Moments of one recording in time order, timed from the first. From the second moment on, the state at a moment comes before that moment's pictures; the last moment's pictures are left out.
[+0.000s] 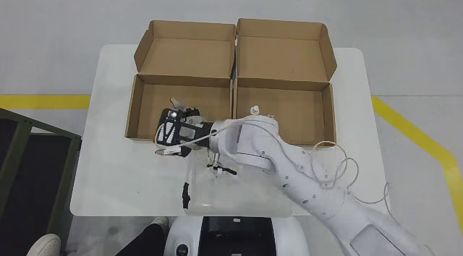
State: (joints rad) left arm -0.42 -0.34 -0.17 -1.17 3.07 0.50 0.07; right arm -0.80 -1.45 0.70 -1.66 -1.14 -0.48 0.58
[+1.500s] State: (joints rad) left arm -0.42 -0.34 -0.17 -1.17 3.07 0.50 0.07; right arm -1.29 -1.28 0.91 -1.86 -1.40 -0.71 0.67
